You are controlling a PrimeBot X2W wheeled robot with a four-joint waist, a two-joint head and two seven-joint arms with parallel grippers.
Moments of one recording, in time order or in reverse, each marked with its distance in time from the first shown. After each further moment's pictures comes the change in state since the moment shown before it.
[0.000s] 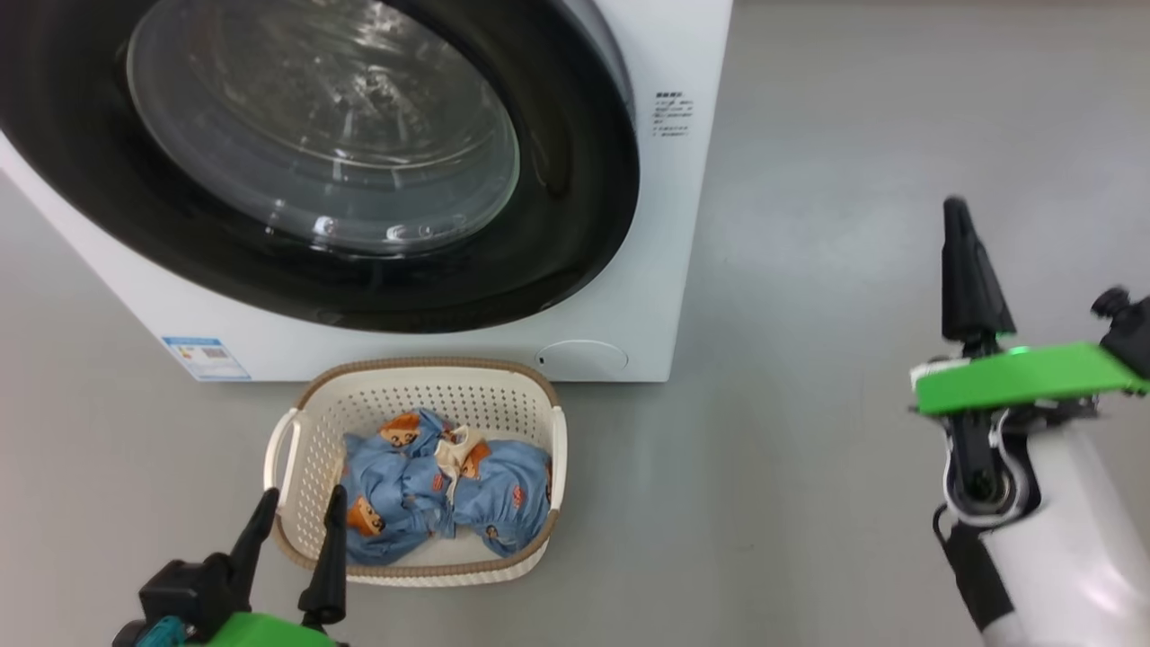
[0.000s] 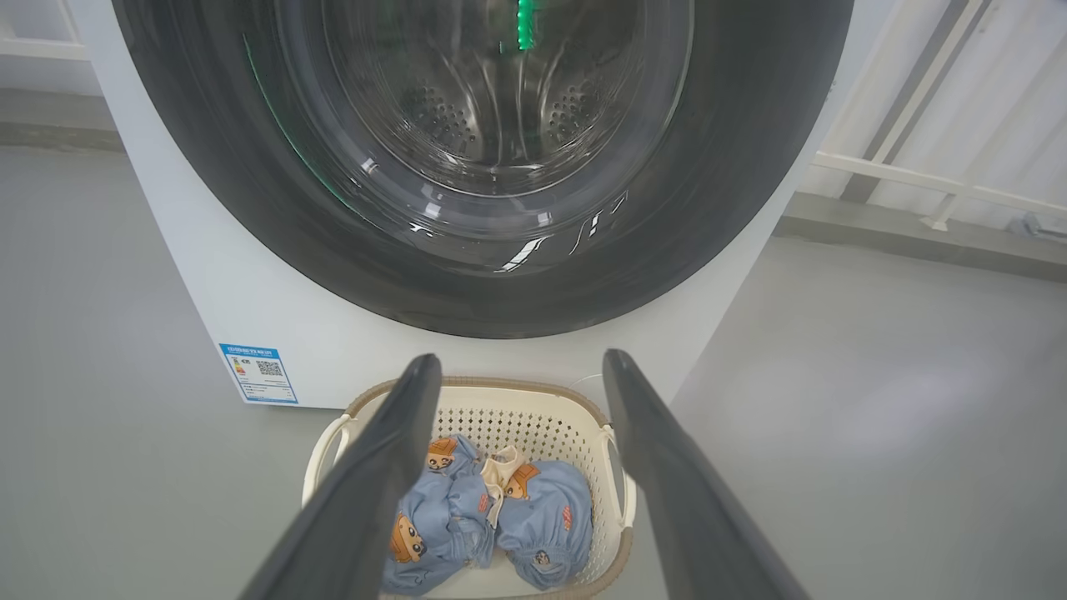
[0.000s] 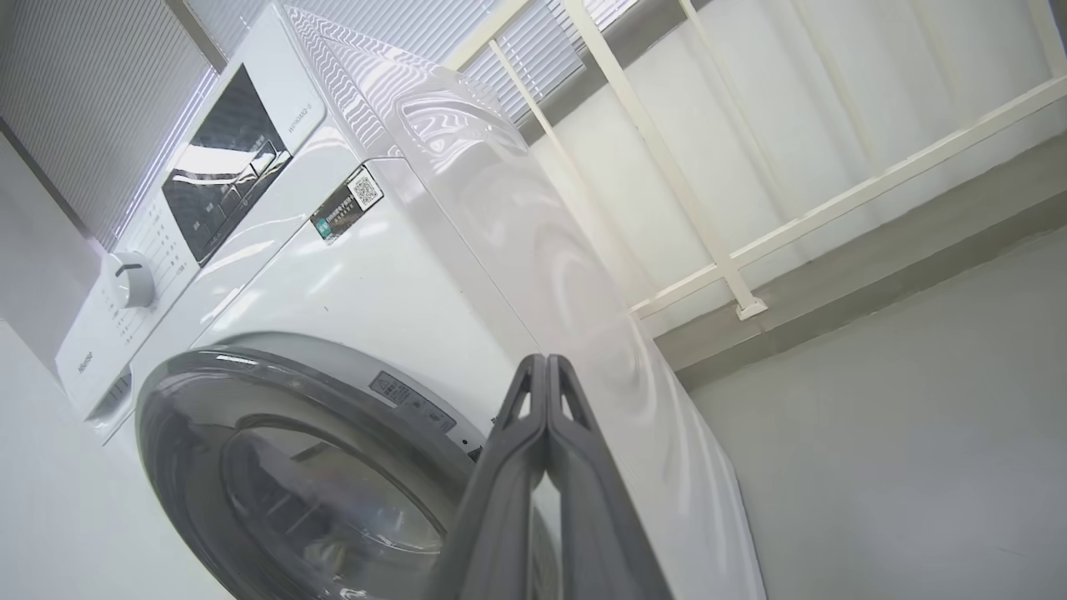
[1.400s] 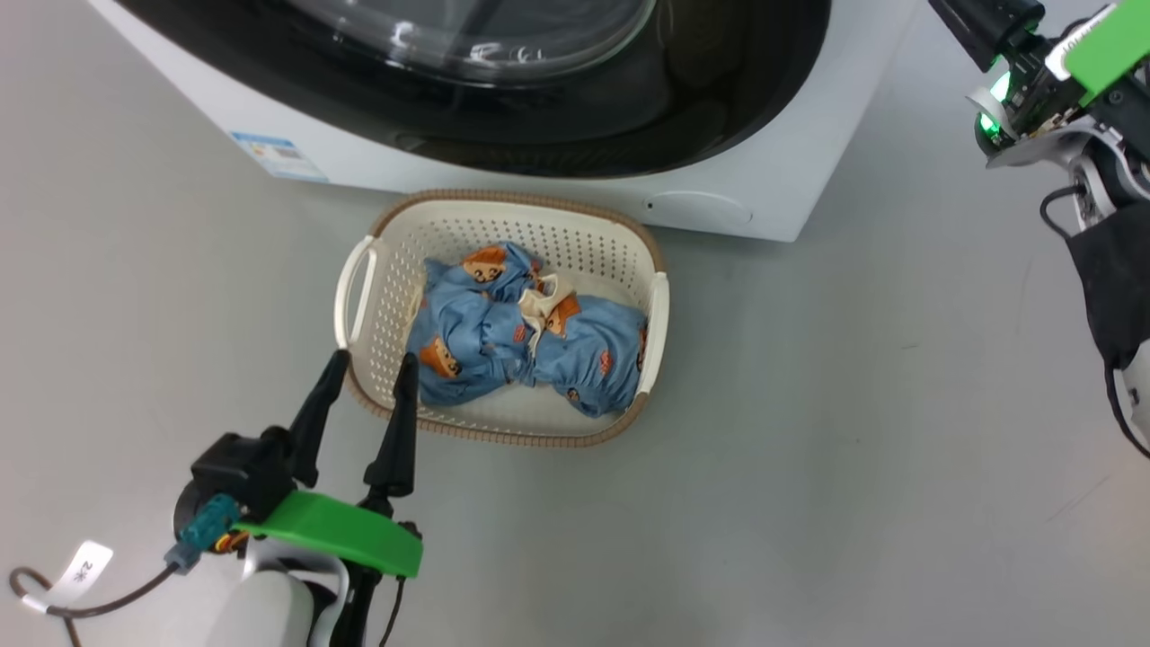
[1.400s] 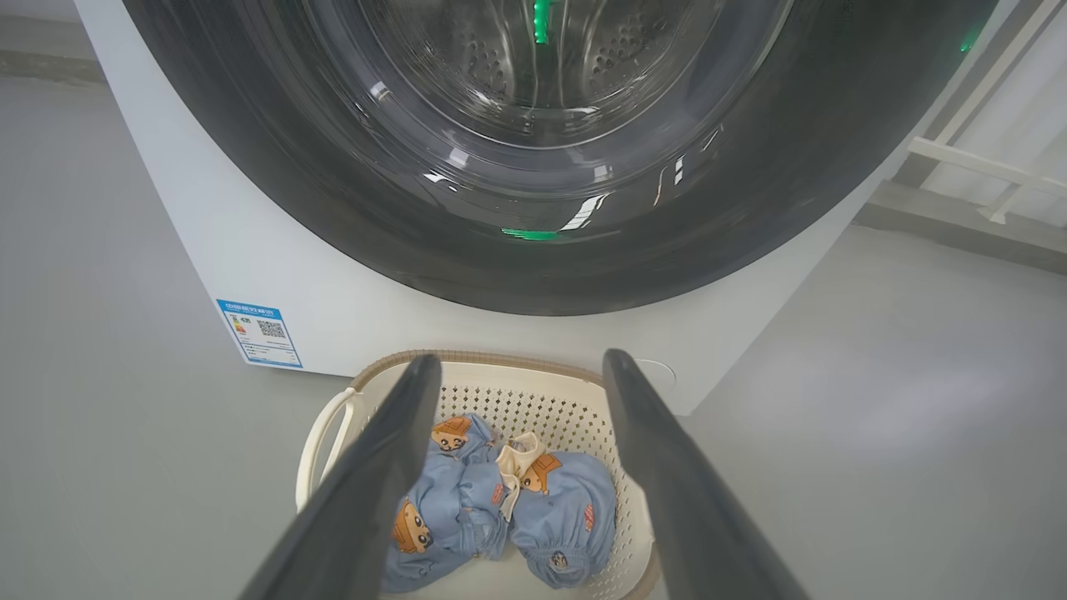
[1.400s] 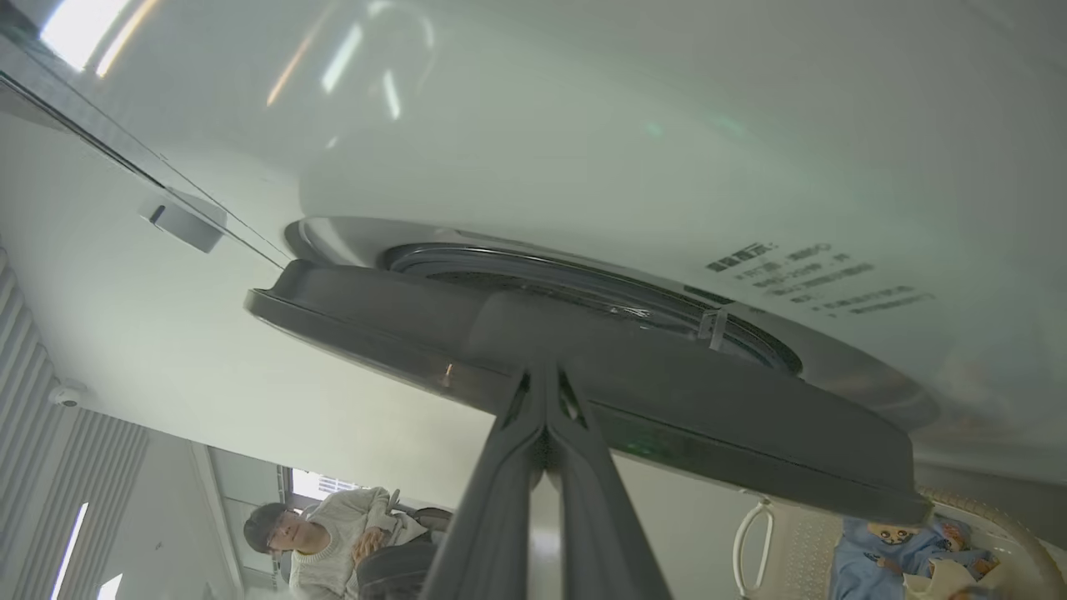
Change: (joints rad) left arm -0.221 -0.046 -0.118 -0.011 -0.037 0.000 -0.004; right arm -0.597 -0.274 0.285 0.236 0.946 0.000 0.730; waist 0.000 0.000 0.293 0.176
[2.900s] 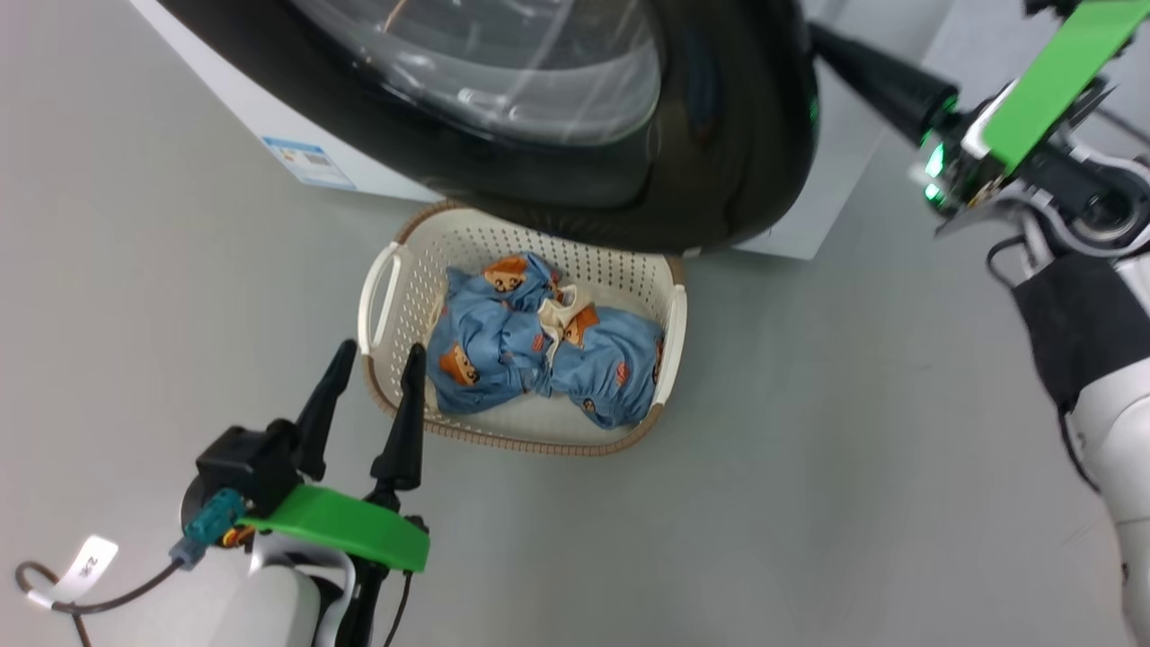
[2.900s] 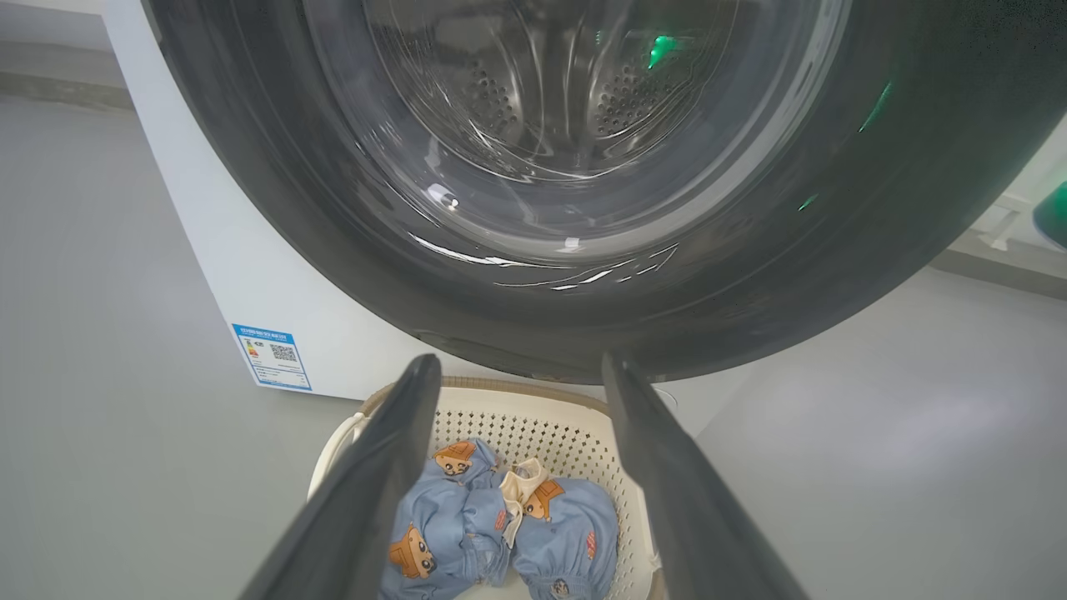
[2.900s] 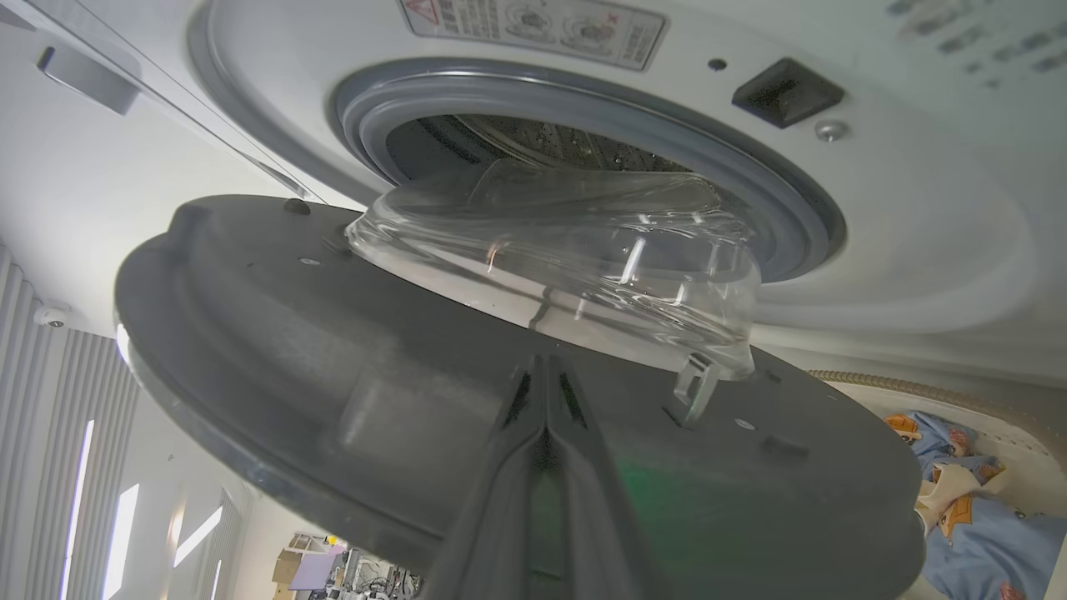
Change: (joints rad) left arm -0.019 -0.016 -0.006 -0.002 -0.003 0.000 0.000; right arm 0.065 0.057 -0.001 -0.015 -0.081 0.000 0.138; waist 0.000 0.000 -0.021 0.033
